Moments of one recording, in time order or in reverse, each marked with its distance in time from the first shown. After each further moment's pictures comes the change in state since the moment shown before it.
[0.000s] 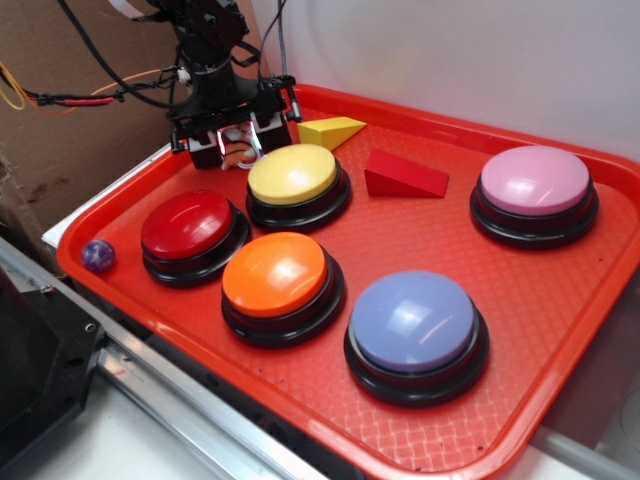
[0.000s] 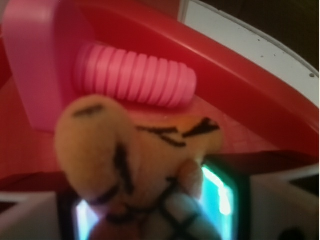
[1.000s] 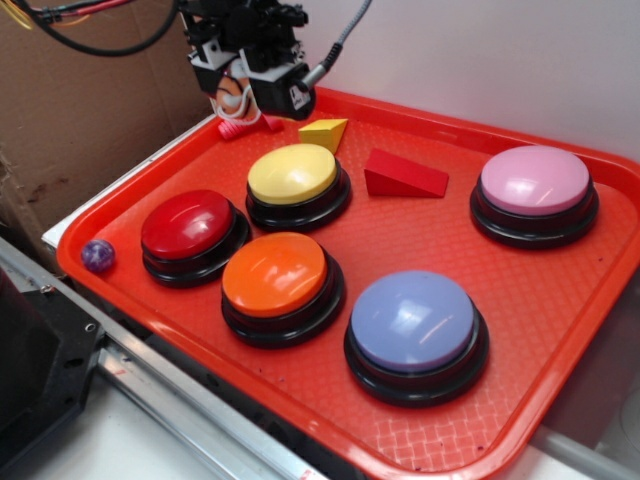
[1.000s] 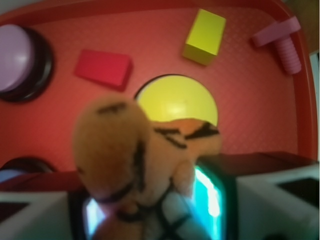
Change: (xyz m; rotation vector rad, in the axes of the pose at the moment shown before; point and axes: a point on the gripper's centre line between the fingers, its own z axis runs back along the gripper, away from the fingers) arm -0.105 -0.039 0.147 -0.125 0.196 -0.891
